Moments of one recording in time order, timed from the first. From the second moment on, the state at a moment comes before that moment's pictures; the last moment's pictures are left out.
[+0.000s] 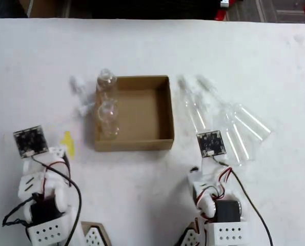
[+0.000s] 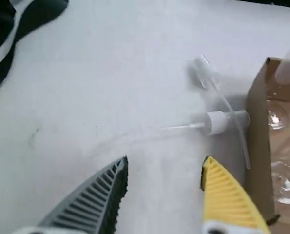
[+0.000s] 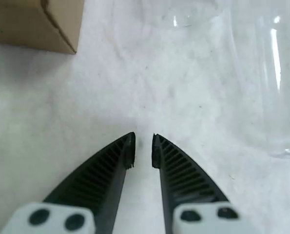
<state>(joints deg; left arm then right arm) -23.8 -103.9 96.4 49.9 1.0 -4.0 -103.2 96.4 69.0 10.2</state>
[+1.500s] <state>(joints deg) -15.2 -103.9 97.1 52.5 -6.8 5.0 -101.1 78.5 50.8 34.2</state>
